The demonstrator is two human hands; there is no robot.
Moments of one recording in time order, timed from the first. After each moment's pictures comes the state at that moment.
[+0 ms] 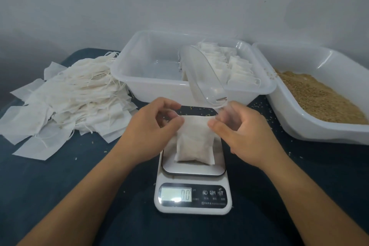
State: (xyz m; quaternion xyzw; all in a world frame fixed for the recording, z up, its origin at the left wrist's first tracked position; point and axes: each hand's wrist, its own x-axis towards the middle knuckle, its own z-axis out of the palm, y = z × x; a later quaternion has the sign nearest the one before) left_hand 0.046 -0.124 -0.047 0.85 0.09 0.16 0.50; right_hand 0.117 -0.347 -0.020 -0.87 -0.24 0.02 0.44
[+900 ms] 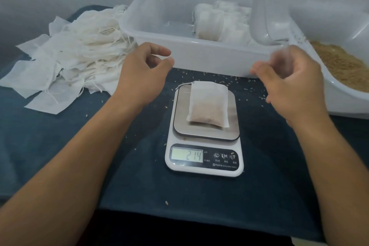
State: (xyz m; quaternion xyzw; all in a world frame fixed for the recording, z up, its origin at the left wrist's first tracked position) left_hand 0.060 -0.099 -0.049 0.78 0.19 0.26 0.54; right_hand 0.141 -0.359 -0.018 -0.84 -0.18 -0.14 0.49
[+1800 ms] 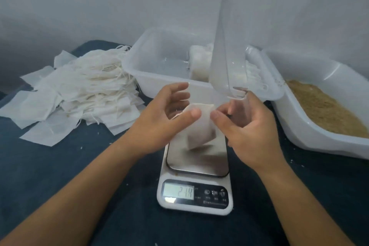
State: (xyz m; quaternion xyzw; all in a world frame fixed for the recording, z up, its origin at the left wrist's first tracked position) left_hand 0.044 -0.126 -0.035 0.75 0.00 0.13 0.65; right_hand 0.105 -0.326 -0.010 -0.76 -0.30 -0.06 0.57
